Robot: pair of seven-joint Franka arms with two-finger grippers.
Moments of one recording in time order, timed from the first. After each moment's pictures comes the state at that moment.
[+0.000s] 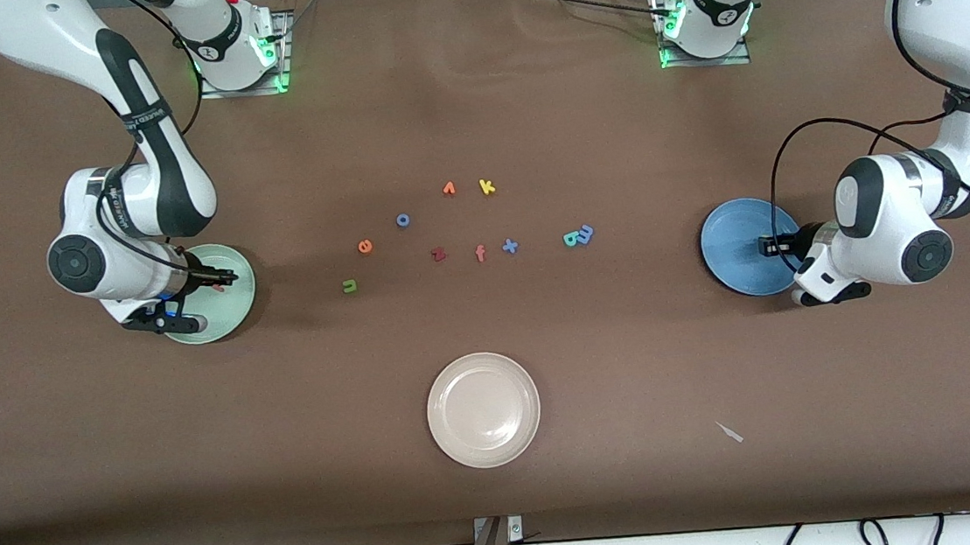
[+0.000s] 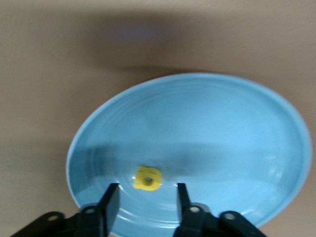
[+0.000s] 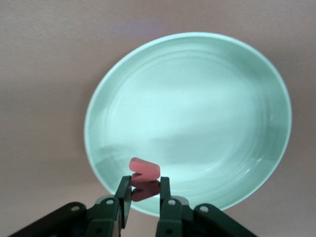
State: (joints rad) left arm 0.20 0.57 -0.16 -1.84 0.03 1.98 -0.06; right arm 0.28 0.40 -0.24 -2.05 0.09 2.20 0.10
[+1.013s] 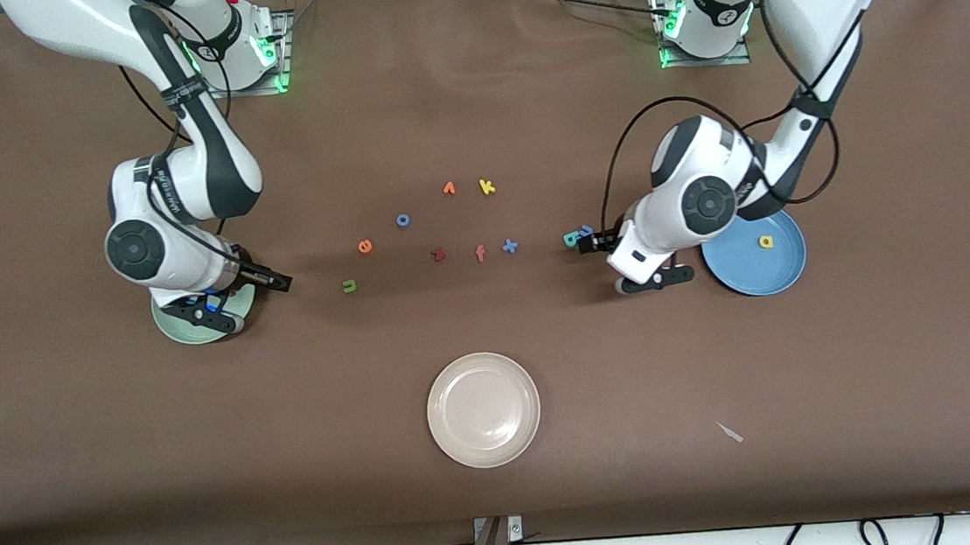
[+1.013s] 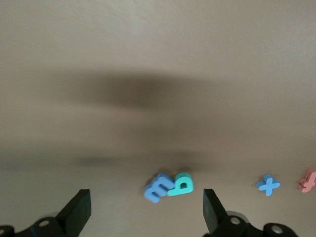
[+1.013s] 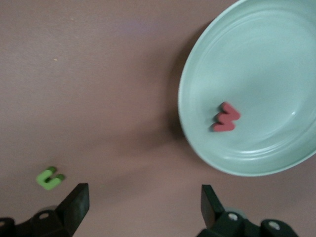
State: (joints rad) left arm 0.04 0.56 -0.53 -1.92 0.01 2.27 -0.60; right arm 0.32 0.39 -0.09 -1.98 0.10 2.18 0.63
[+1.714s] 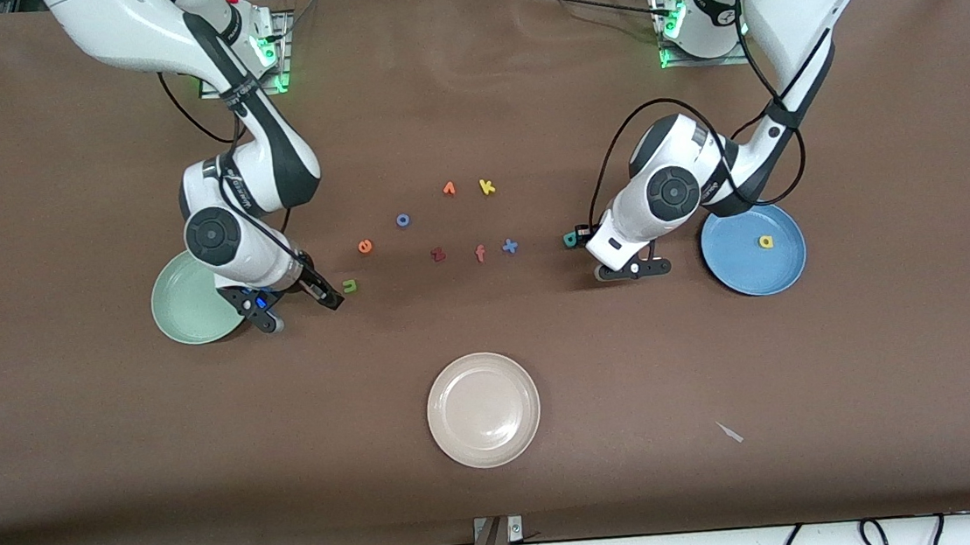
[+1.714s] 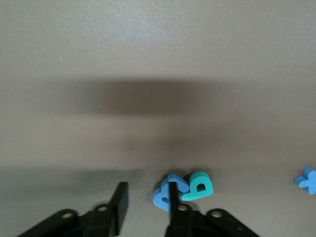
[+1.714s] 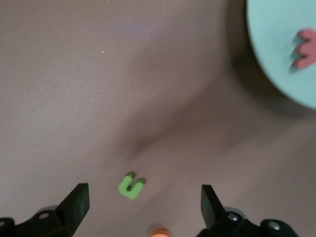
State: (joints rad) left arm 0.02 0.58 -0.53 -1.98 0.11 2.33 -0.60; right arm 0.36 0.49 0.01 -1.92 0.10 2.32 1.12
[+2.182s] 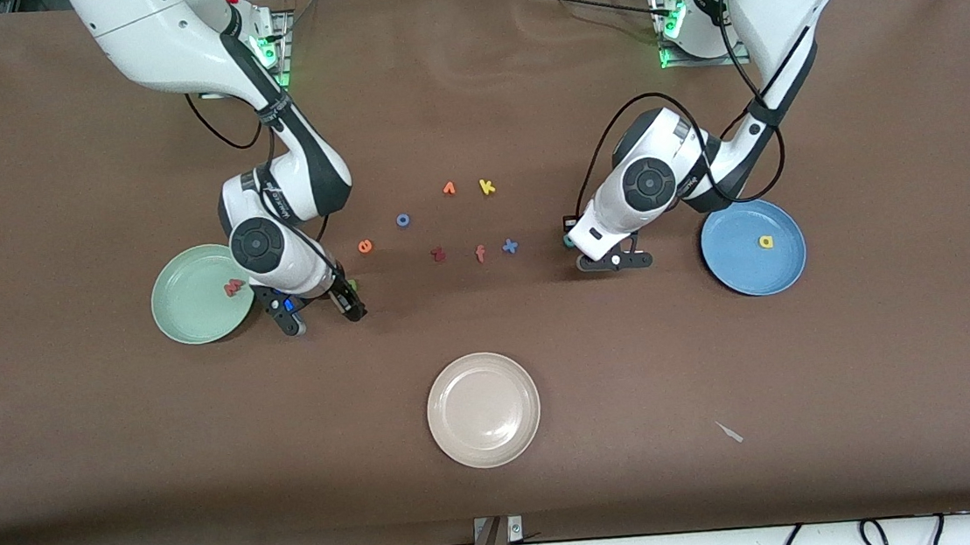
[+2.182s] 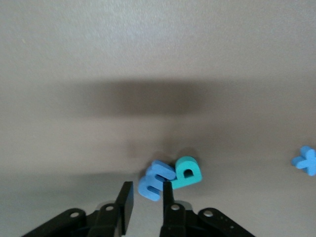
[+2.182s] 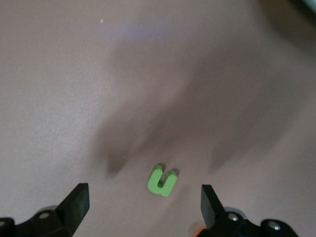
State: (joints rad) left arm -0.02 0.58 -0.53 -1.99 0.18 2.33 -0.60; right arm 0.41 0.58 0.01 -1.87 0.10 2.38 1.30
